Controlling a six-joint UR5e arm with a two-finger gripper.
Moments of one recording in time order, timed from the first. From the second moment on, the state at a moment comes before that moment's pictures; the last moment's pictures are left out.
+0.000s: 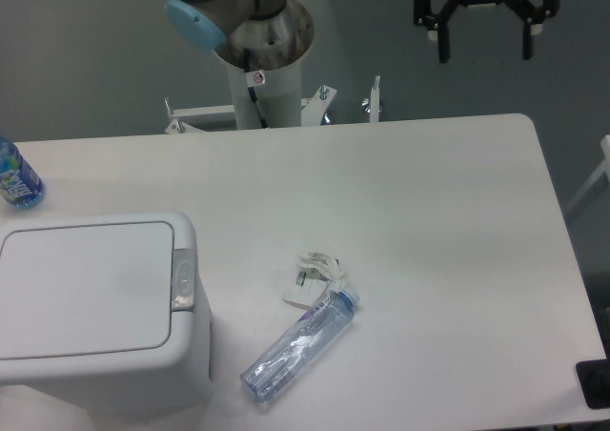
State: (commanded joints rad) arm 2.88 -1.44 -1.59 -1.15 1.25 1.27
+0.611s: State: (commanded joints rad) arm 2.76 -1.54 -1.56 -1.09 1.25 0.86
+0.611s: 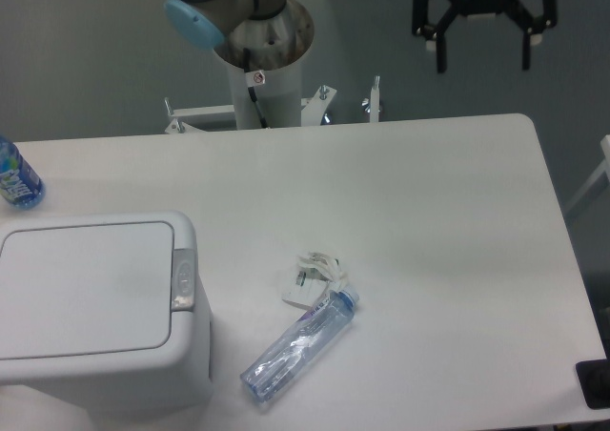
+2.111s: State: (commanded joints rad) arm 2.30 -1.82 -1.43 -0.95 1.25 0.10
